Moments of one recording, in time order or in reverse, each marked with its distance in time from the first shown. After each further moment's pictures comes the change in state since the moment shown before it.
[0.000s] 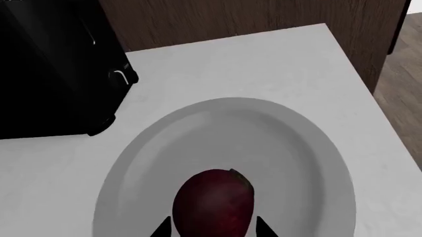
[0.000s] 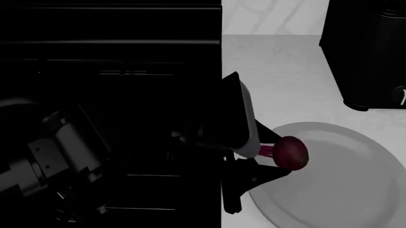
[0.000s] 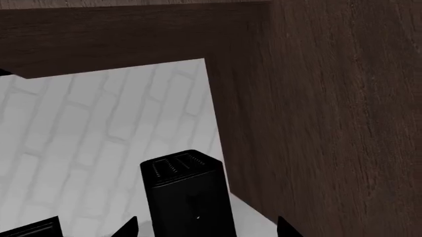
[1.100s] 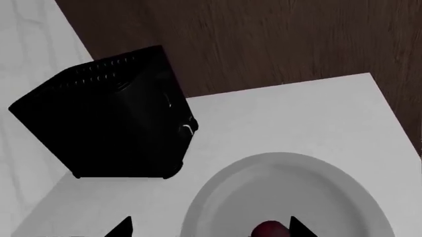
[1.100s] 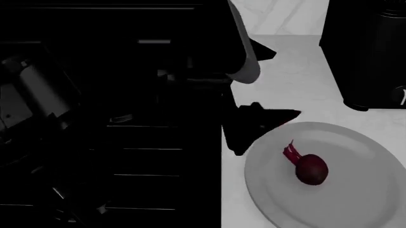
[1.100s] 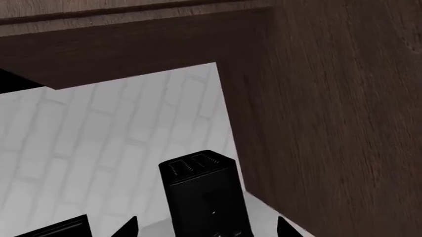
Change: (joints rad) left arm -0.194 -0.039 -0.015 0.042 -0.118 -0.040 -0.104; right arm -0.035 -0.194 0.179 -0.116 0.068 0.121 -0.124
